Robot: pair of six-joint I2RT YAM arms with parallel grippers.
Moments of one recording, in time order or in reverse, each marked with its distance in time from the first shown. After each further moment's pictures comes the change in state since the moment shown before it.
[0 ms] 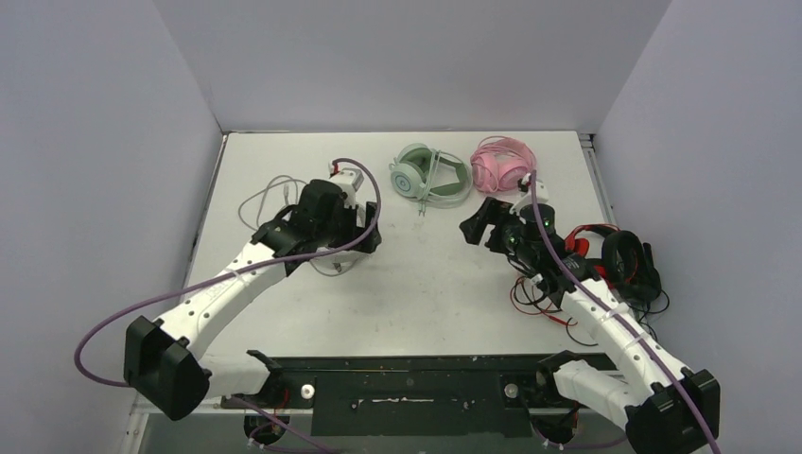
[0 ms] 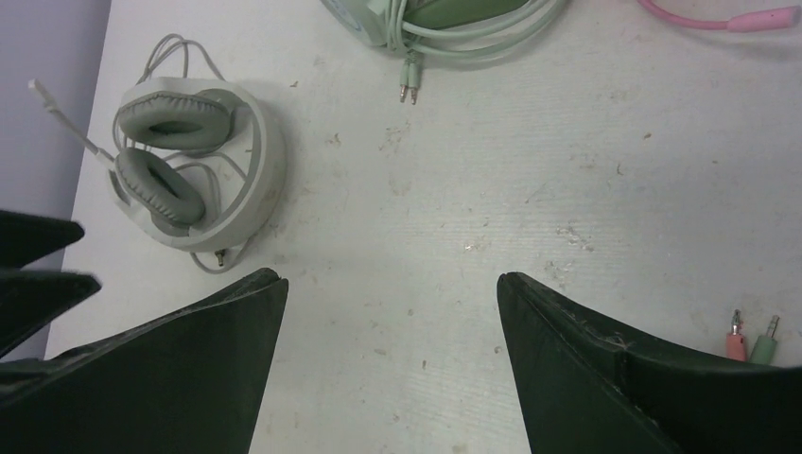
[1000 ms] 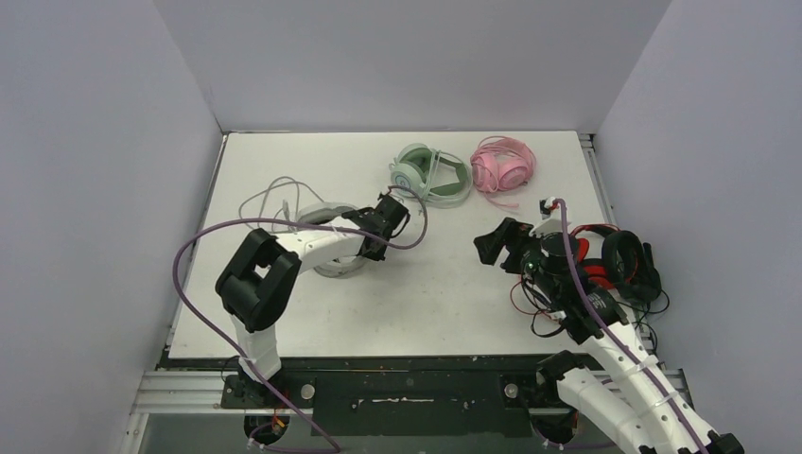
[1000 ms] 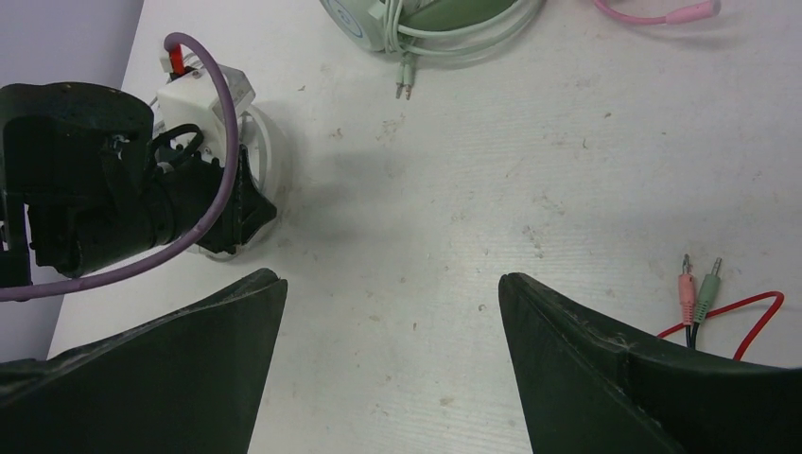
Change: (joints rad) left arm -0.129 0.628 0.189 0.006 -0.446 0.077; right arm 0.042 -0.313 -0.084 -0.144 0.069 0.004
